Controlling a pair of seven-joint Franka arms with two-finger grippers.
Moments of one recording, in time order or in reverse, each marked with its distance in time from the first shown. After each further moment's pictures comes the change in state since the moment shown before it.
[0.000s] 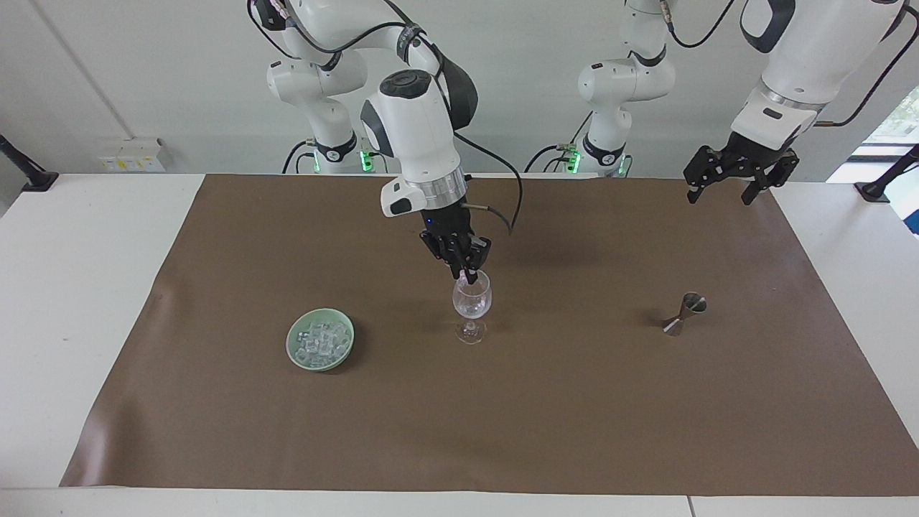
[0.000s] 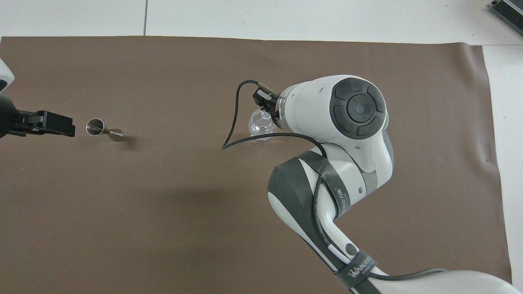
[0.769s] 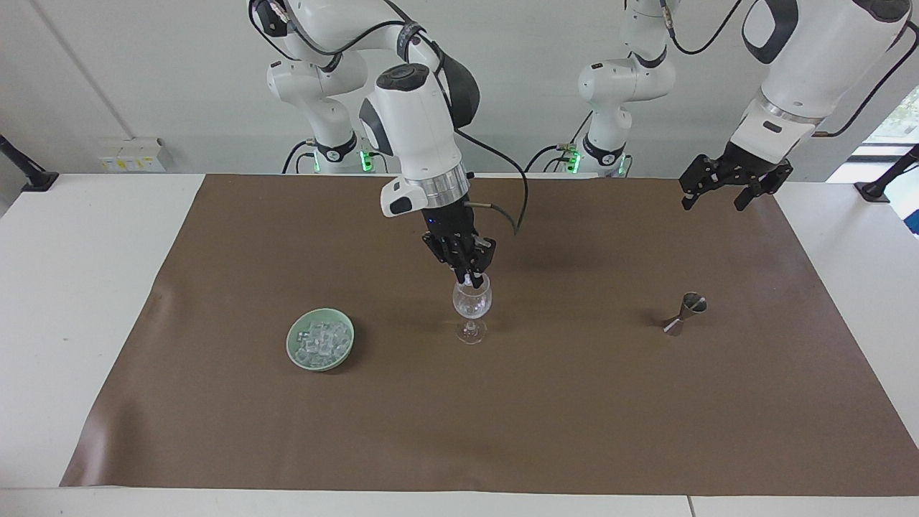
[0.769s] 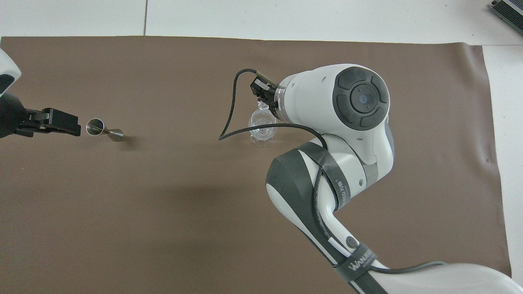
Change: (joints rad) left arm 0.000 0.034 -0.008 0.004 -0.023 0.012 -0.043; right arm 0.000 0.028 0.000 0.071 0.000 0.000 0.000
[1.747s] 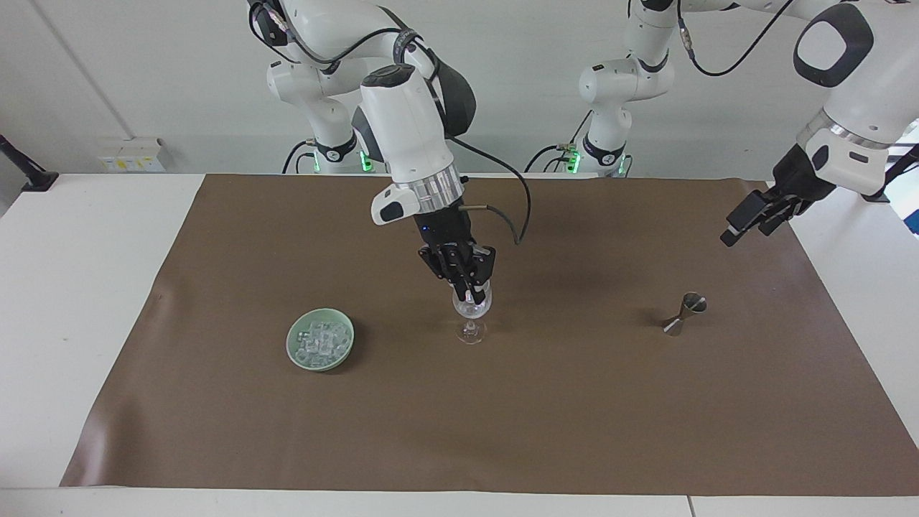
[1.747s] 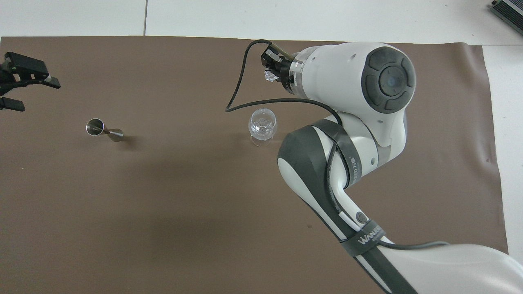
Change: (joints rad) left arm 0.066 0.139 0.005 0.192 -0.091 0.002 -0.203; right arm -0.002 0.065 -0.017 0.105 0.000 0.083 -0.061
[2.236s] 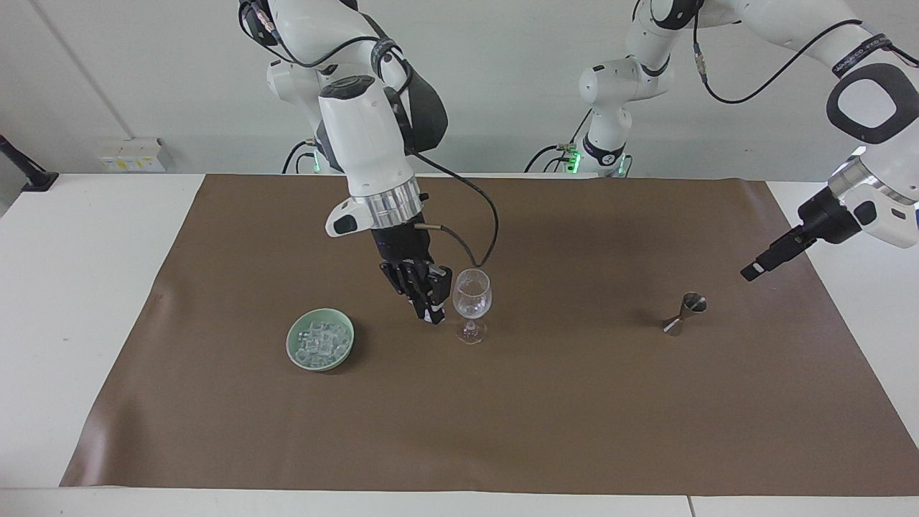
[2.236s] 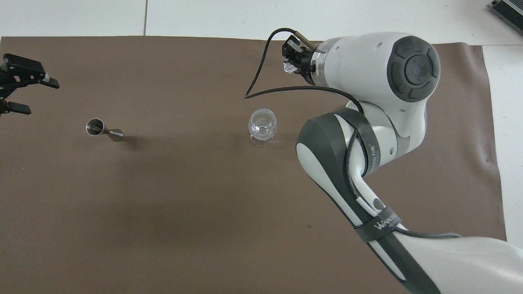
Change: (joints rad) left arm 0.020 0.108 0.114 -0.003 -0.166 0.055 -0.091; right arm -0.045 0.001 -0.038 -0.001 -0.001 0.015 -0.005
